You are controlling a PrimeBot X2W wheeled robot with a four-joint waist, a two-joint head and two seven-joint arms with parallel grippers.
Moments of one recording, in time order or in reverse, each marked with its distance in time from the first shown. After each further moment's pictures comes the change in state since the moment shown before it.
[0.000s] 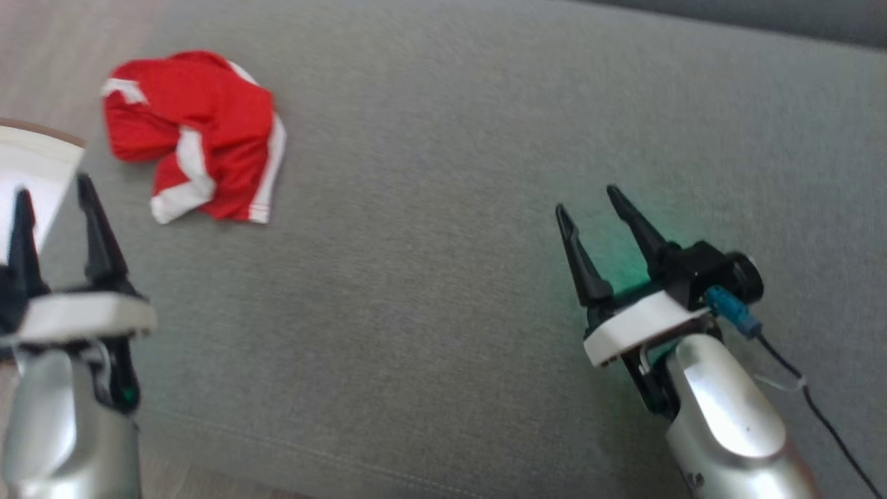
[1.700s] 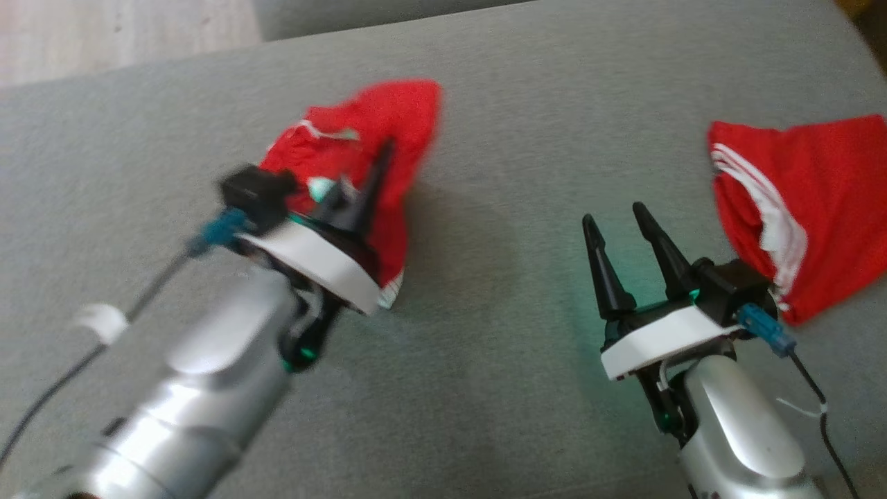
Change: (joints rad) left arm -0.350 0.104 -1.134 0.047 -0.708 -0.008 0.022; right arm 0.064 -0.008 -0.037 -0.031 0.127 0.000 0.000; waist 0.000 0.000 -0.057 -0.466
